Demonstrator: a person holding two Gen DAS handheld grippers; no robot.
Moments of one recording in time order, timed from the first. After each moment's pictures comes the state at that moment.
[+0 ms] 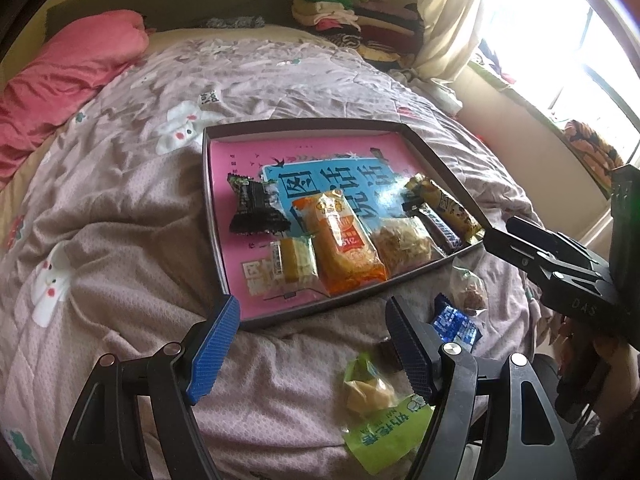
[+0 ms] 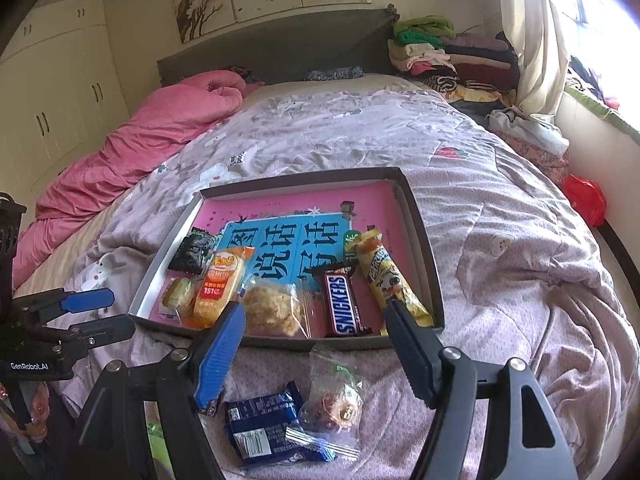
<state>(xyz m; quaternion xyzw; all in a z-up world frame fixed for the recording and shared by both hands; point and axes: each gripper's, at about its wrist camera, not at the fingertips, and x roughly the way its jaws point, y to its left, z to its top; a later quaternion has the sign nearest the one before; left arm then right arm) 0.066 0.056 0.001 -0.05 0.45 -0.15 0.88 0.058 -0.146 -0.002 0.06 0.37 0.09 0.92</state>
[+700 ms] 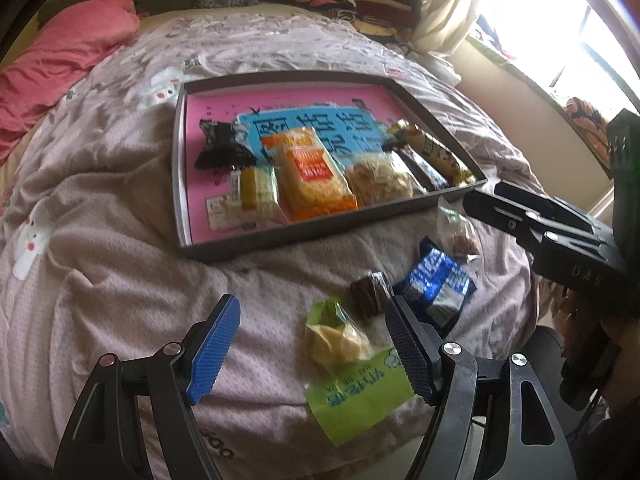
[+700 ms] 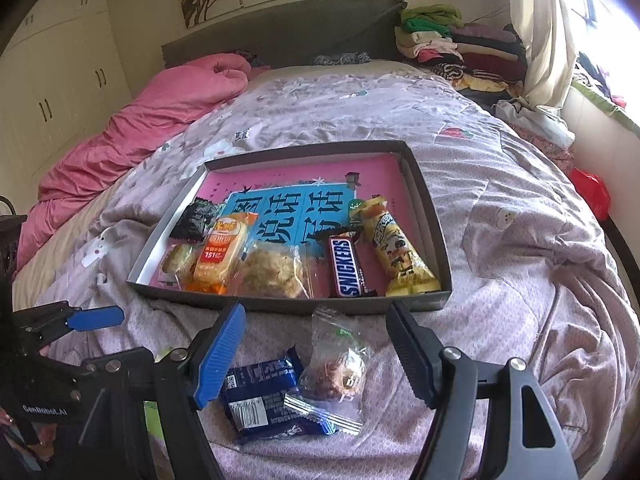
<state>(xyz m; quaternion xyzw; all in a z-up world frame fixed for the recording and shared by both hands) 0.037 0.026 -0.027 -0.03 0.49 -0.15 0.86 0.045 -0.142 -0.018 0.05 0.39 0.11 0.91</state>
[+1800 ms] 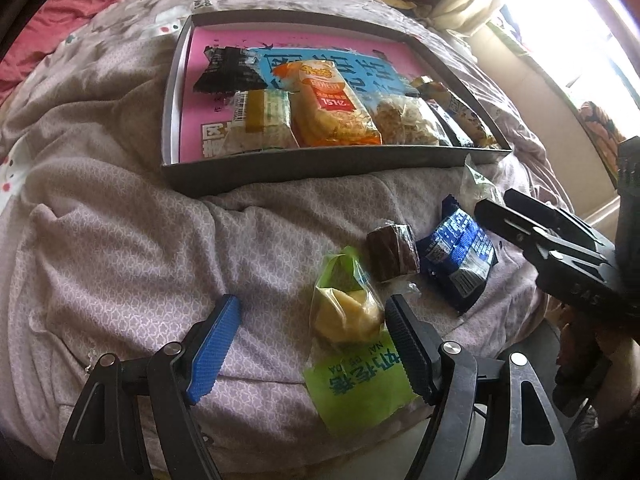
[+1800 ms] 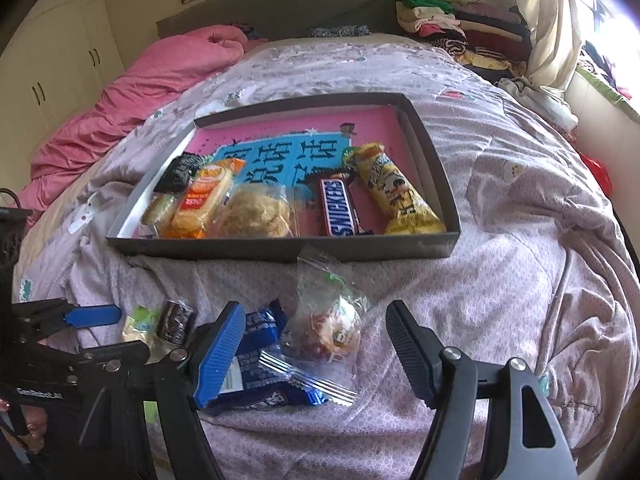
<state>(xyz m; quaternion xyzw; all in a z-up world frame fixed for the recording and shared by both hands) 0.040 0.031 -0.065 -0.06 0.55 -0.14 0.82 0.041 -0.144 -0.054 0.04 0.44 0.10 0.89</state>
